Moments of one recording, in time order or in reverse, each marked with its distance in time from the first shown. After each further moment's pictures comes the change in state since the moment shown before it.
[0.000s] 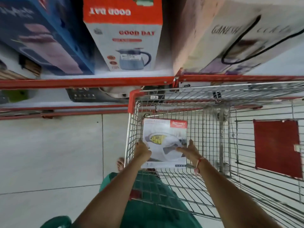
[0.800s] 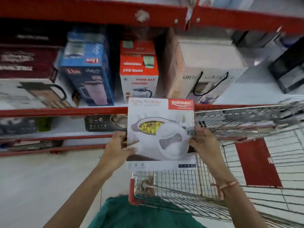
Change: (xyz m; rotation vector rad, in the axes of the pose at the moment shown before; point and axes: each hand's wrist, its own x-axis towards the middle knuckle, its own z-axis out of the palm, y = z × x) left_hand -0.180 0.006 -0.158 -0.253 0.190 0.520; right_hand -0.239 -0.087 -0.059 0.158 0.326 -0.709
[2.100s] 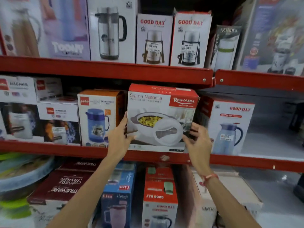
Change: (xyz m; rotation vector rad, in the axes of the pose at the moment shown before) left_hand 0.069 0.273 -0.203 0.011 0.648 0.921; right_hand 0.095 -0.328 0.004 0.182 0.432 -1.022
